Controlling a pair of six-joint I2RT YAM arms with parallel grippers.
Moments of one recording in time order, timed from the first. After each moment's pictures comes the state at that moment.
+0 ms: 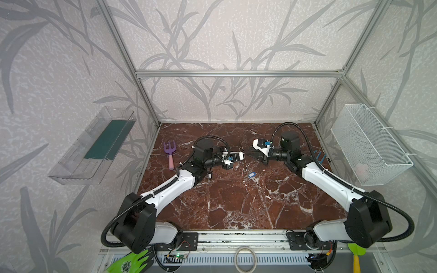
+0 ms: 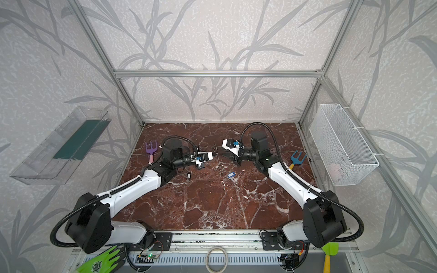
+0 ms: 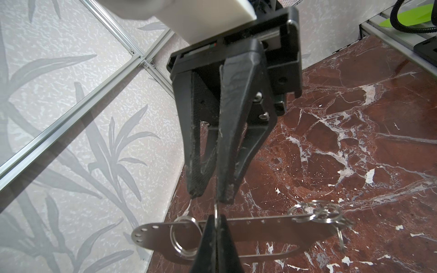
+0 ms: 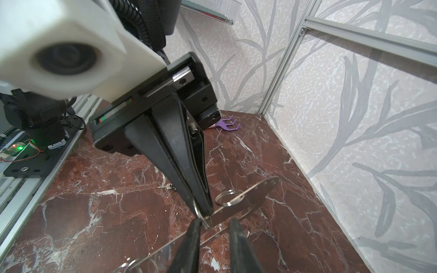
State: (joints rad) left arm -0.52 1.36 0.87 0.27 0.67 0.82; right arm 0.43 1.40 0.99 0.08 -0.87 -0.50
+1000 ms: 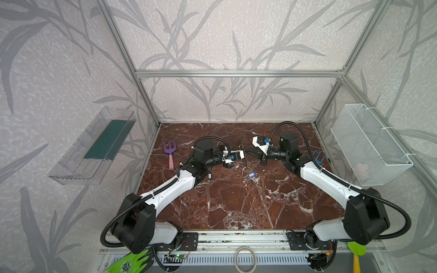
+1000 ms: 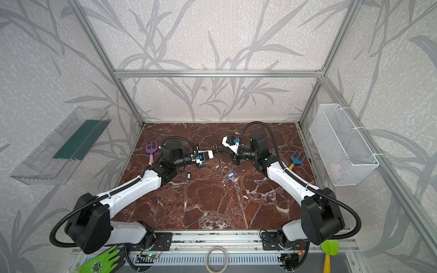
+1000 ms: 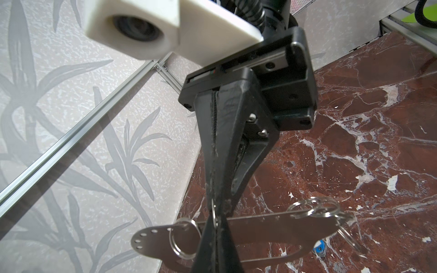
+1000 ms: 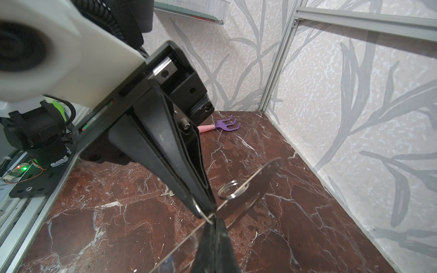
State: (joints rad) left arm -0.53 1.36 0.87 0.32 0.62 0.80; right arm 0.43 1.42 0.97 0.16 -0.86 -0.39
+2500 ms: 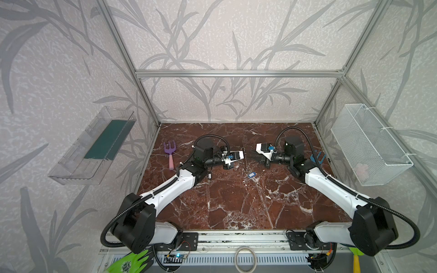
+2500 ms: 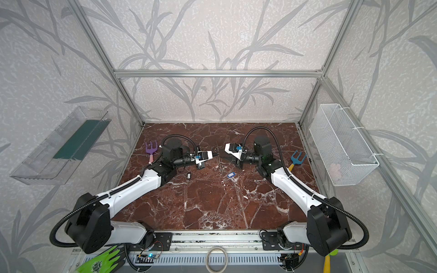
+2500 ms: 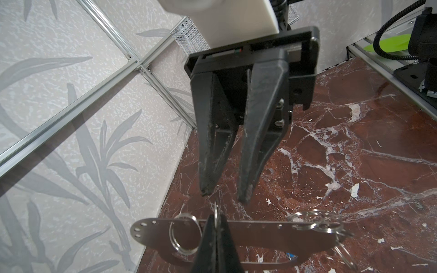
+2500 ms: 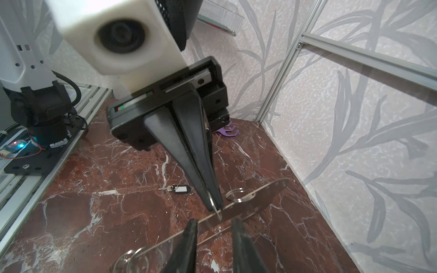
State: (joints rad) left arm -0.52 1.36 0.89 0.26 0.71 0.76; right arm 0.43 1.32 0.91 0.12 -0.88 -0.54
